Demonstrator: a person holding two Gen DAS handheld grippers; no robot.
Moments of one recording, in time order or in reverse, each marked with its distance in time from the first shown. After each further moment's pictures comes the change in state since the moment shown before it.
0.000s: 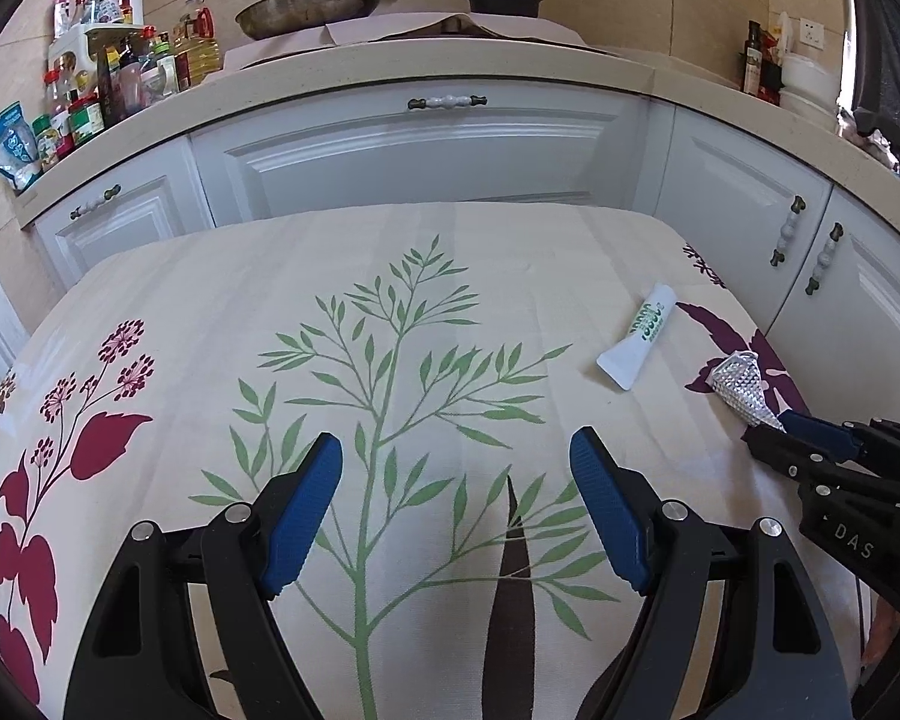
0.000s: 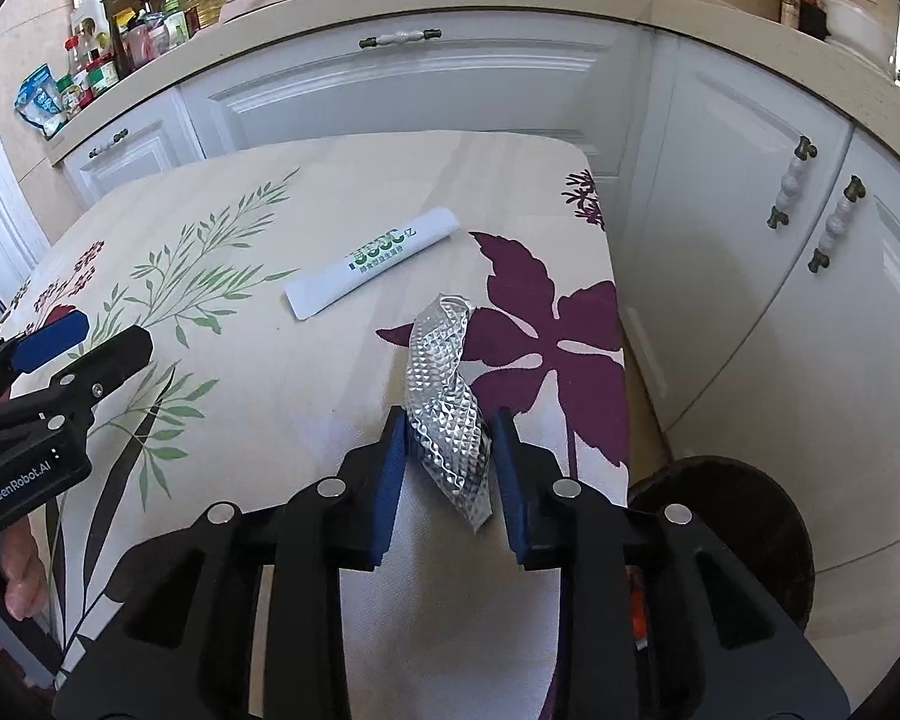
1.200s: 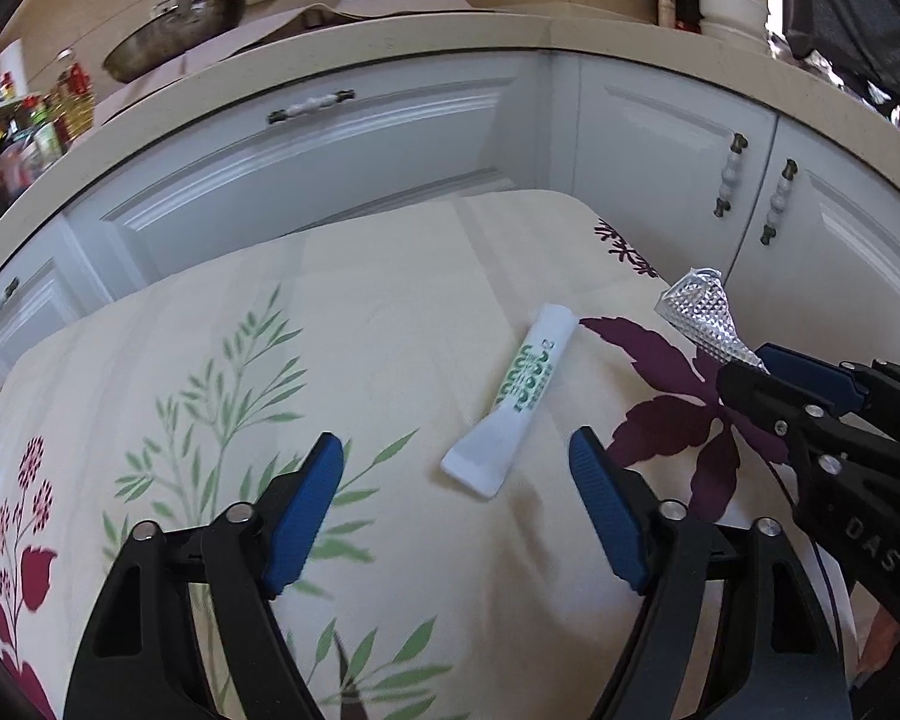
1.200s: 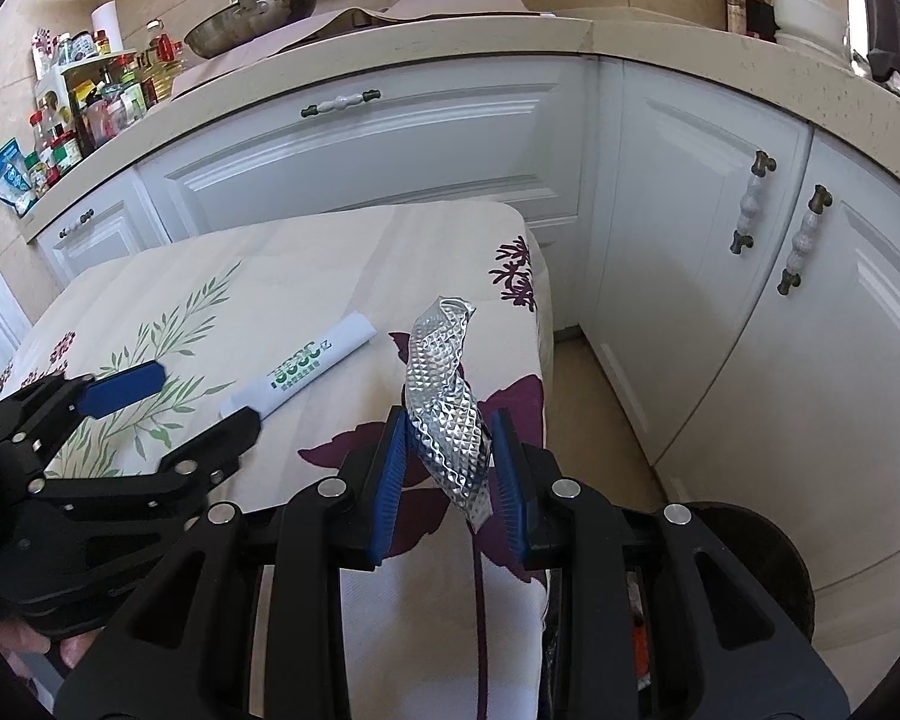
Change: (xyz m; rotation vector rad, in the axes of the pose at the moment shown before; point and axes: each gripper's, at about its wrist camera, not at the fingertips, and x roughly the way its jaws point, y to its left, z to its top) left arm 0.055 -0.073 0.039 0.201 0.053 -0.102; right arm 0.003 -0.038 0.031 0.101 -0.110 -0.021
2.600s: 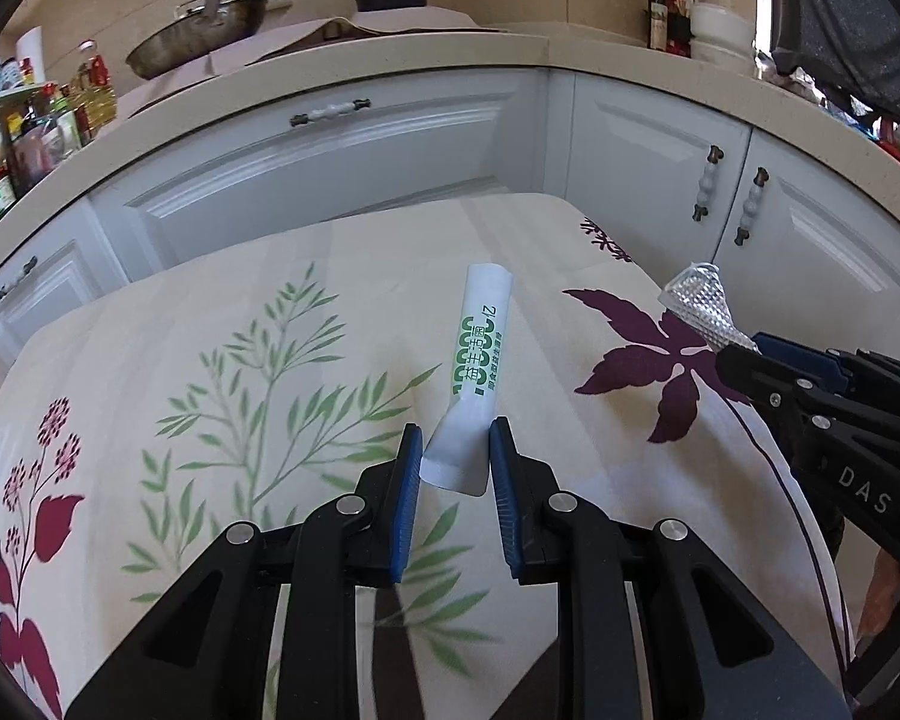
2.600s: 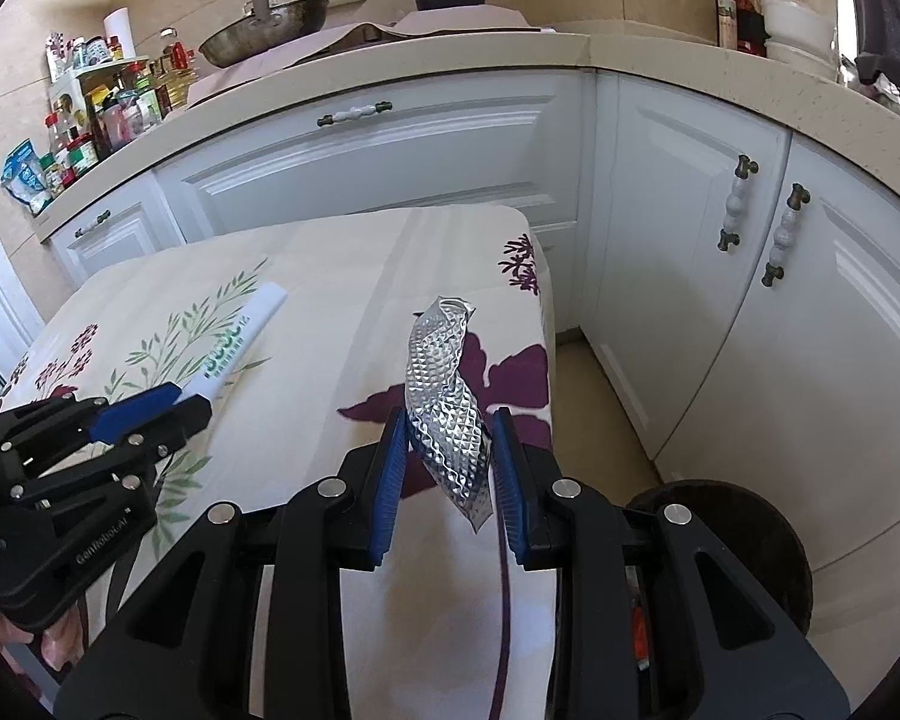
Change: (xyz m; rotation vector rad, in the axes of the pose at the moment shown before) left arm -0.049 0.015 -0.031 -0.036 -0.034 -0.019; right arm -0.037 0.012 -0.023 -0.006 -0.030 0.005
